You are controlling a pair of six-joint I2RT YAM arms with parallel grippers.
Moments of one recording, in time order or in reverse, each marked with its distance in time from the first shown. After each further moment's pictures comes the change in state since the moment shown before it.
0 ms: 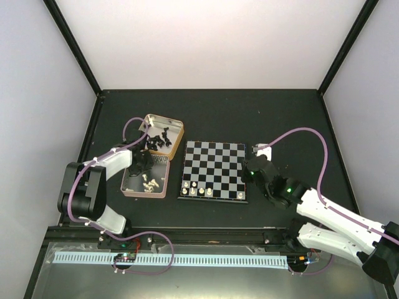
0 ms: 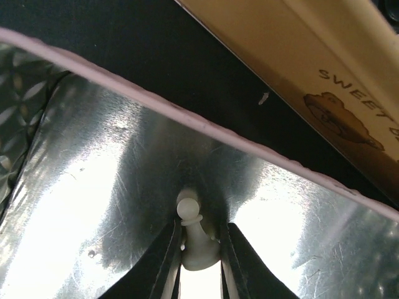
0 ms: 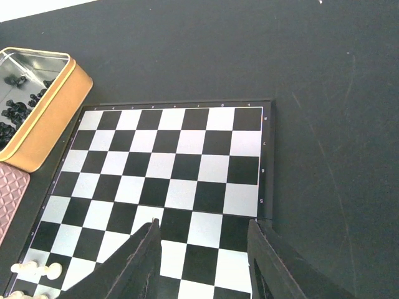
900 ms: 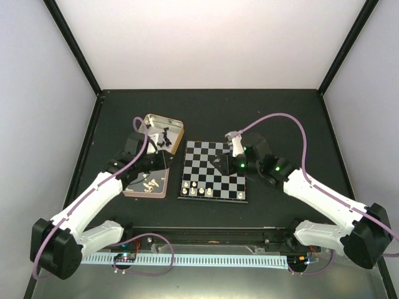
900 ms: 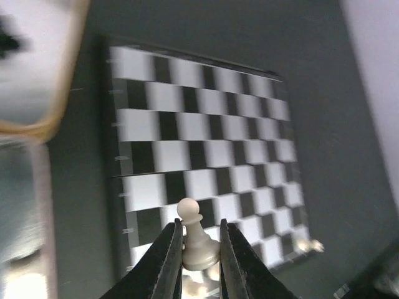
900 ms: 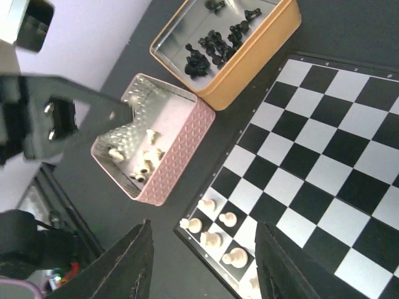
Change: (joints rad) left arm -0.218 -0.489 -0.058 0.054 0.343 0.014; right arm -0.075 0.226 0.193 0.120 -0.652 -0.148
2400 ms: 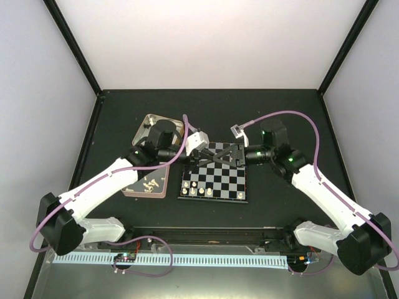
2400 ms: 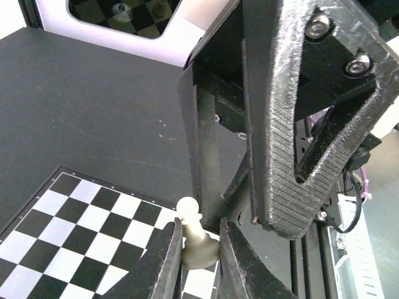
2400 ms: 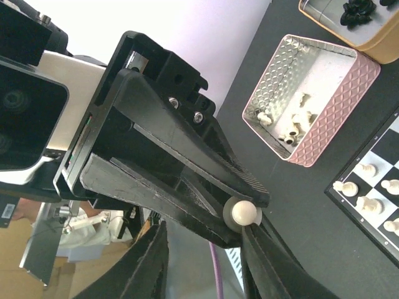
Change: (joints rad) left arm -0.329 0.174 0.256 0.218 0.409 0.704; right arm -0.257 -0.009 0.065 0.050 -0.760 0.217
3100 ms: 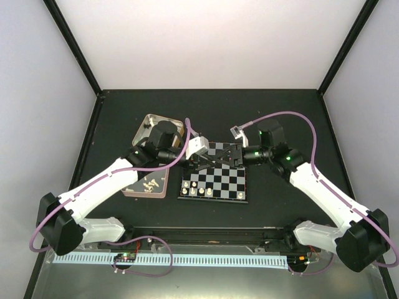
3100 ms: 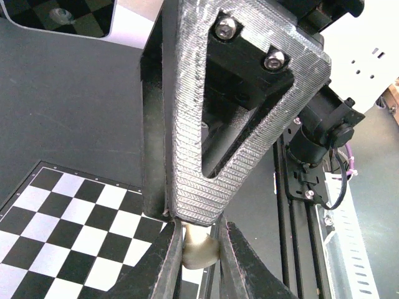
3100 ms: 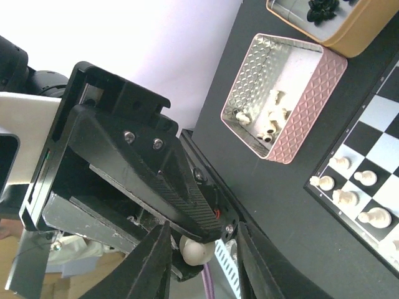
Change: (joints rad) left arm -0.004 0.002 0.009 -0.076 0.043 0.089; right arm 0.002 0.028 0.000 -0.037 0.061 0.001
